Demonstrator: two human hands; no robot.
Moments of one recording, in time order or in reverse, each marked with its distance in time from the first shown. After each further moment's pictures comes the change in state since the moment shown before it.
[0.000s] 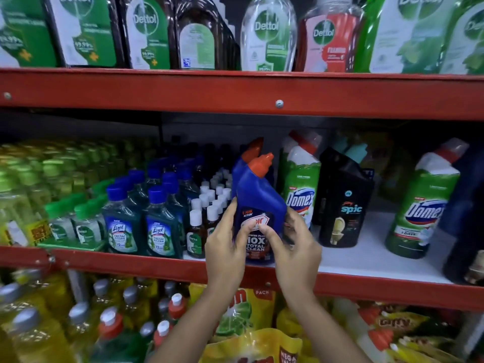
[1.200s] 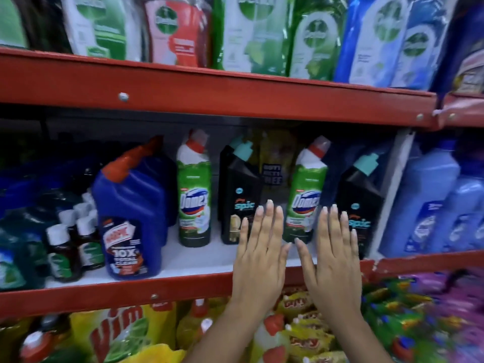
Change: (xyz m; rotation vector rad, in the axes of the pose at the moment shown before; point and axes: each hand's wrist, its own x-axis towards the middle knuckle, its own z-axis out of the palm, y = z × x) left_hand -0.075 0.089 0.199 0.428 -0.333 0.521; right_hand 0.044 0.085 -0.234 -1.053 0.148 -0.309
